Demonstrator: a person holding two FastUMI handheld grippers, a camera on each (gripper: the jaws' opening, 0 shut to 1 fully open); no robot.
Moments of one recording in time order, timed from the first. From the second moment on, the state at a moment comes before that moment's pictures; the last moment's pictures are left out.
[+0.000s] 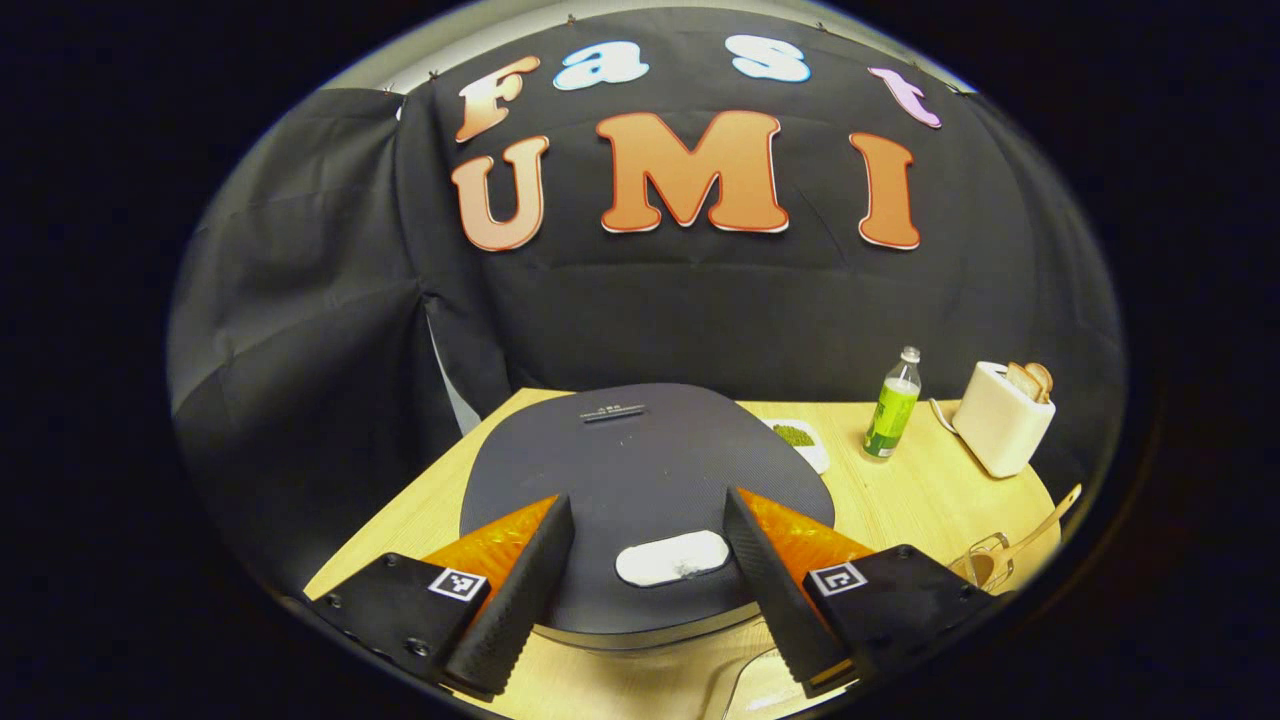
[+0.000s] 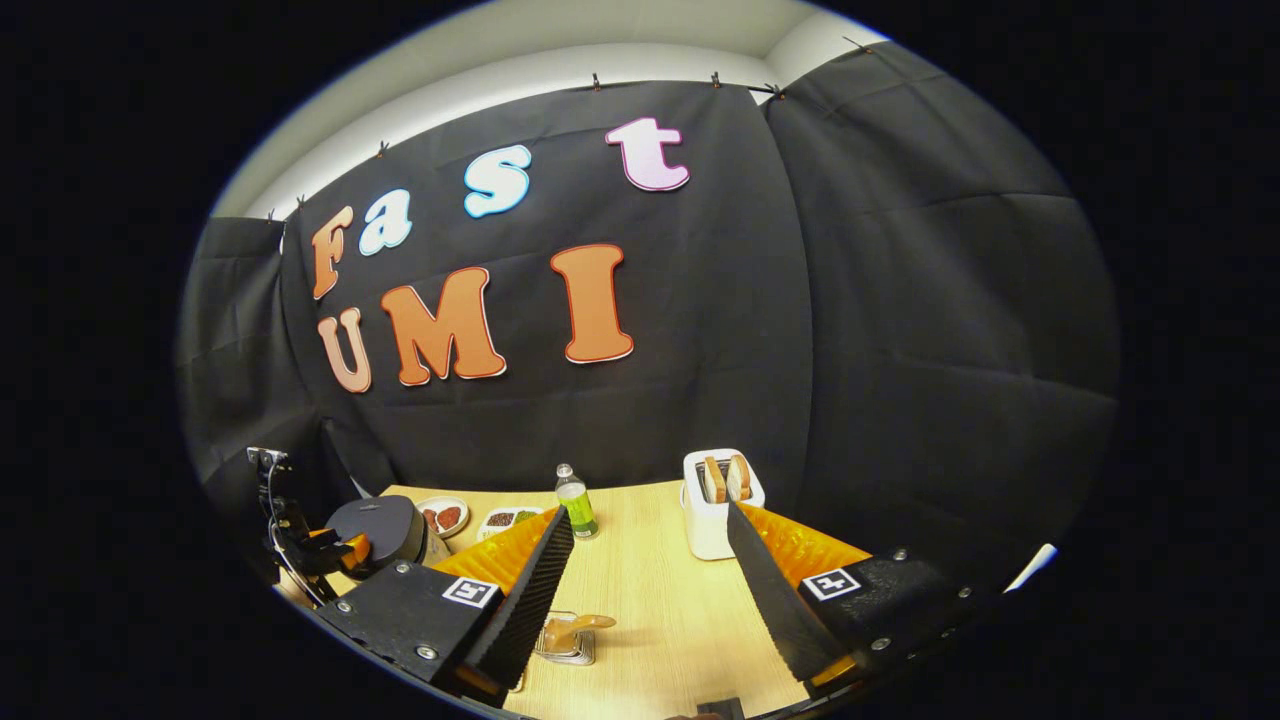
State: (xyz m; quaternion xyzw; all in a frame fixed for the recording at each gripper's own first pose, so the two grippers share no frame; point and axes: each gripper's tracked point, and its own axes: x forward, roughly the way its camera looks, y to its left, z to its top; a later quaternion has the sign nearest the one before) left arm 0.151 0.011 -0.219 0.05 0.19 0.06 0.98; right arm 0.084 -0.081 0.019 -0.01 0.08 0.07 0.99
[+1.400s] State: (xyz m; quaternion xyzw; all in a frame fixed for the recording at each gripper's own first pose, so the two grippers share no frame) left arm 0.075 -0.007 0.104 0.03 -0.01 -0.01 1.00; right arm 0.075 -0.063 0.083 -0.04 0.01 0.07 1.00
